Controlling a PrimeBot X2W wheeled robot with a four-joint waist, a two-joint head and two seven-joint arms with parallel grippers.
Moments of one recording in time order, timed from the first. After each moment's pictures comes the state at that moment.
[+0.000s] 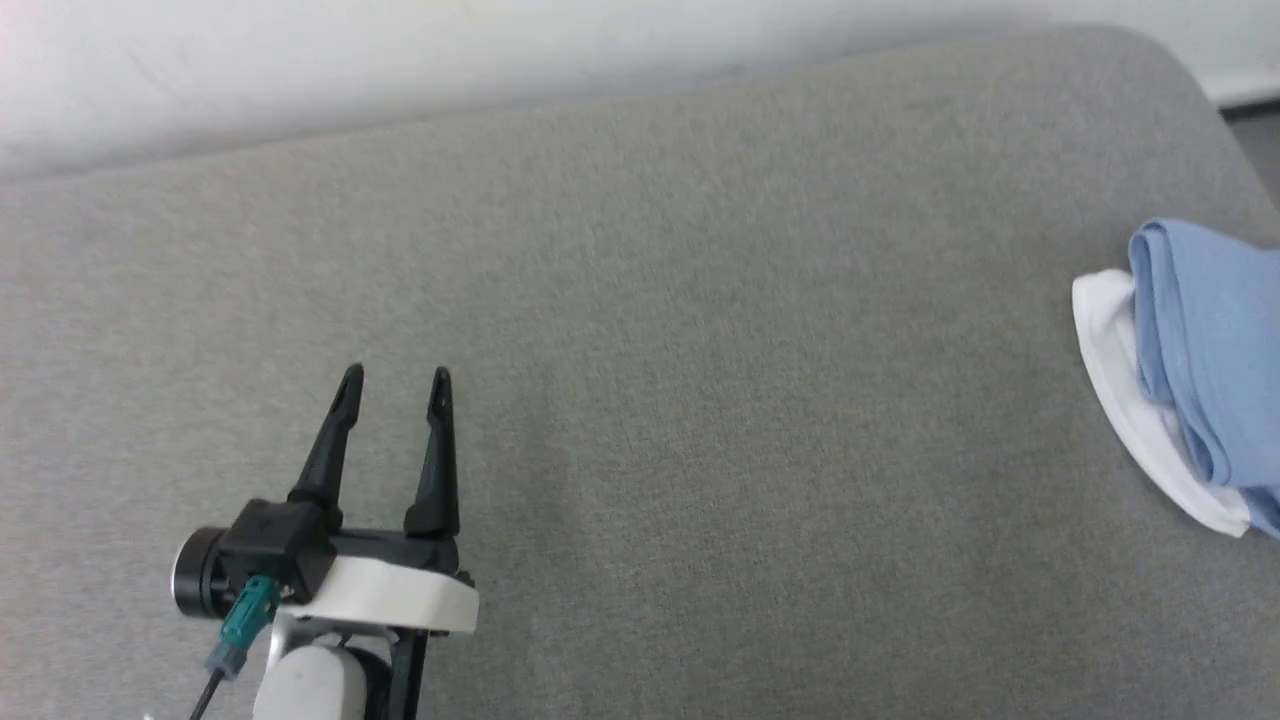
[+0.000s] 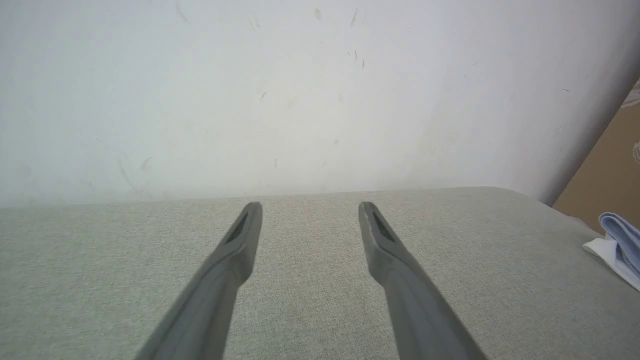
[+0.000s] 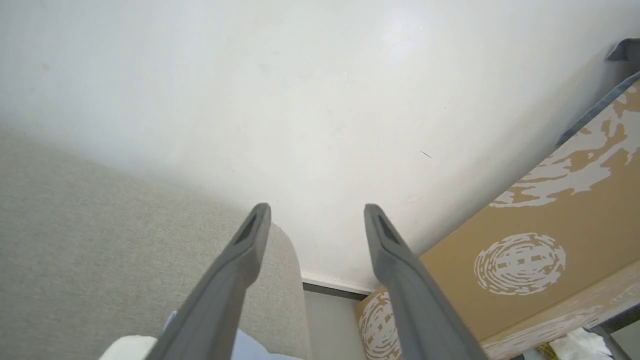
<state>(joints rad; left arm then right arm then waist) -0.10 0.07 -0.06 0.01 -0.14 -0.06 -0.26 -0.60 -0.63 0.04 0.47 0.07 0.13 -0.16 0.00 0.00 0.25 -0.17</state>
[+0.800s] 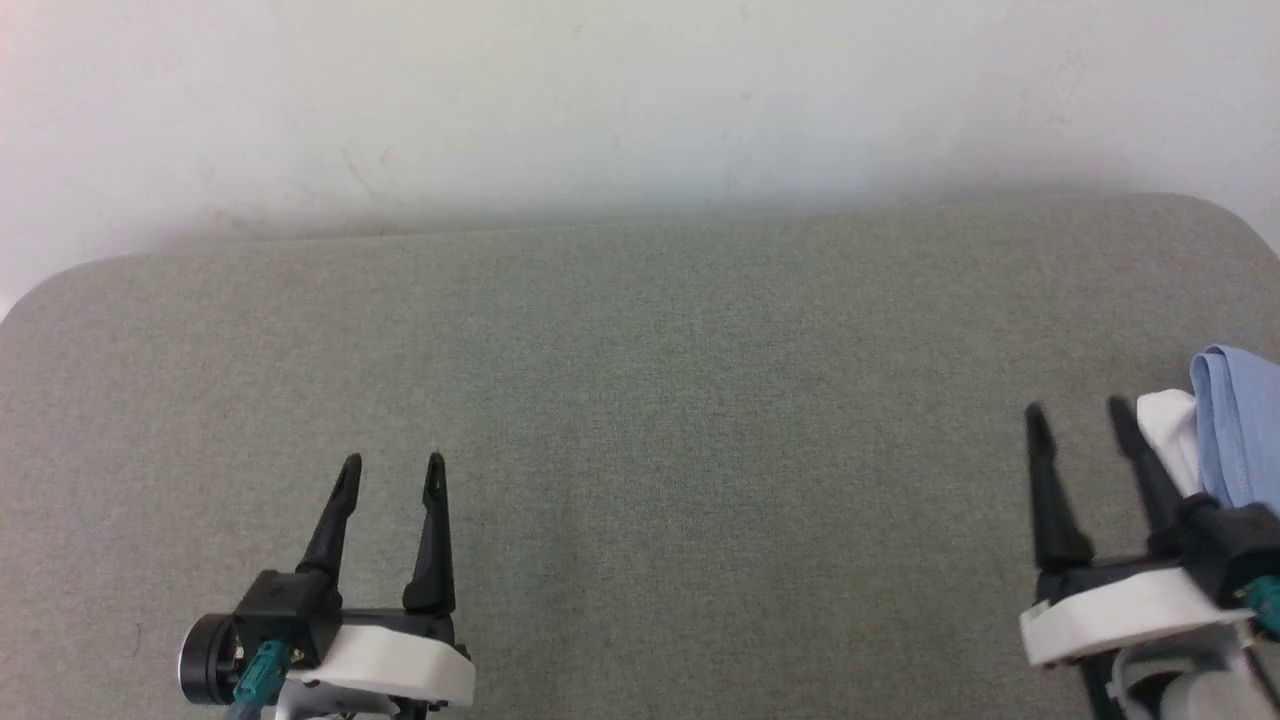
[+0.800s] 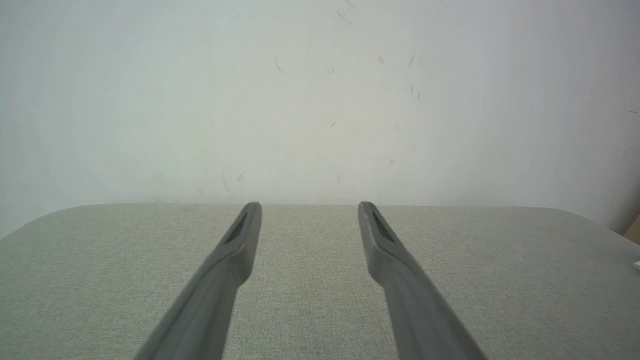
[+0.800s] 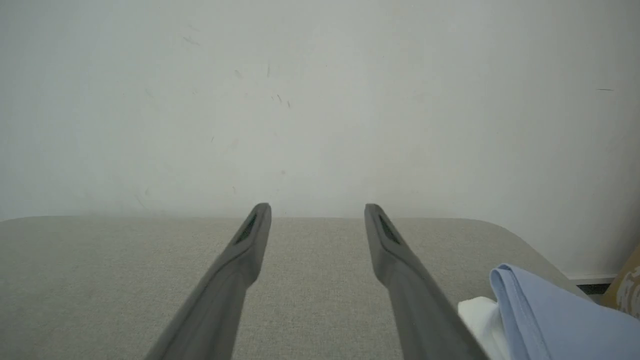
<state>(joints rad) 0.02 0.06 -0.04 0.04 -0.13 -0.03 -0.26 -0.02 -0.08 -0.09 0.00 0.12 0.13 -0.18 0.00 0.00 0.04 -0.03</state>
